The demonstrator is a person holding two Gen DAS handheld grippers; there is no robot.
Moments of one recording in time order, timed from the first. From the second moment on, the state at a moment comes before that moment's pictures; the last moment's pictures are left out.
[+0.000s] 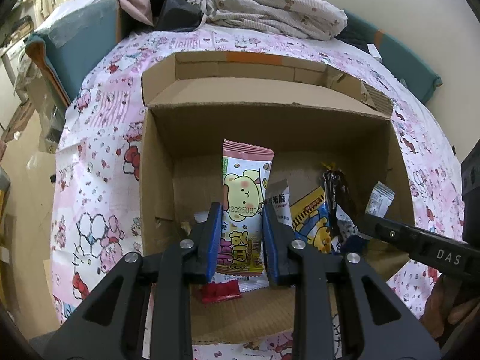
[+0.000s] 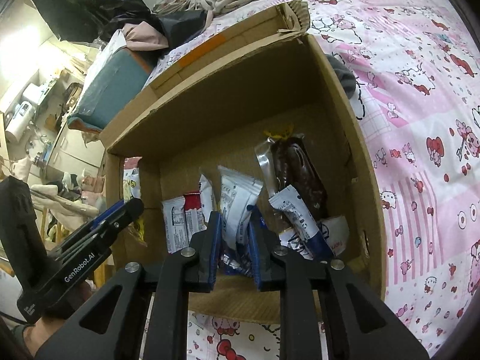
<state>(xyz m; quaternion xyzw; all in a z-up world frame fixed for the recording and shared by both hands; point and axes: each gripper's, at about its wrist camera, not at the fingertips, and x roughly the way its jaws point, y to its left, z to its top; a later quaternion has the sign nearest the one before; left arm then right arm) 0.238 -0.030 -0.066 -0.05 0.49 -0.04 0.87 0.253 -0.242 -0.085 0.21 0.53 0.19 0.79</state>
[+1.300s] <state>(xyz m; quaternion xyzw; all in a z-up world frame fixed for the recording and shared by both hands) 0.190 -0.005 -0.039 -0.10 0.47 -0.02 0.88 0.208 -0.271 -0.036 0.23 0.46 0.18 0.84</state>
